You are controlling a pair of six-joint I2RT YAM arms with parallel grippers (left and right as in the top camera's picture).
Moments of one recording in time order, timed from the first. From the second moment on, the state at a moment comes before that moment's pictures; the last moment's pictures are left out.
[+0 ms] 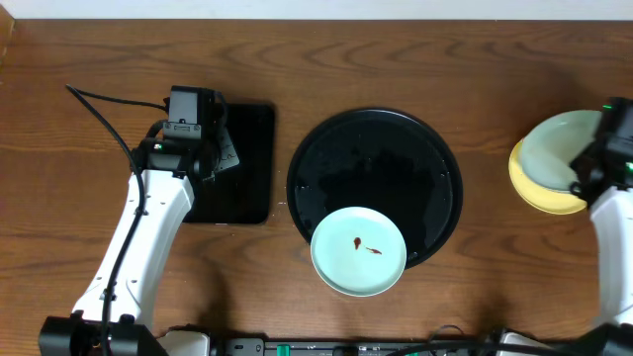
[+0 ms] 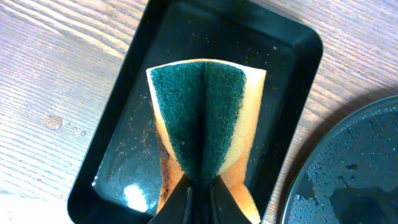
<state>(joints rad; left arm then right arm) -0.10 1.44 1.13 -0.78 -0.11 -0.43 -0.38 1.41 1.11 -0.69 0.48 0.43</state>
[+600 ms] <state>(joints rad) -0.10 1.44 1.13 -0.79 -0.11 -0.43 -0.49 1.60 1.11 -0.61 0.15 0.43</state>
